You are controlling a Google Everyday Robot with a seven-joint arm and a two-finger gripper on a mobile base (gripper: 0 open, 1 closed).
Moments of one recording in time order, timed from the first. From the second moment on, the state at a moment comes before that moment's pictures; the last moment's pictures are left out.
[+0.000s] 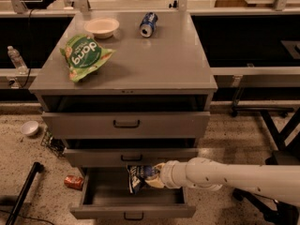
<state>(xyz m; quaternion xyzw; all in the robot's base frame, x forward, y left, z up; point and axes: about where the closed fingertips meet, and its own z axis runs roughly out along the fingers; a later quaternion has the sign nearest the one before) 0.516 -0.015 0.445 -0.49 0.77 0.19 0.35</state>
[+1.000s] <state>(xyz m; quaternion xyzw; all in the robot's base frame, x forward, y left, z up) 0.519 -0.019 0.377 -0.50 0.79 0.16 0.32</state>
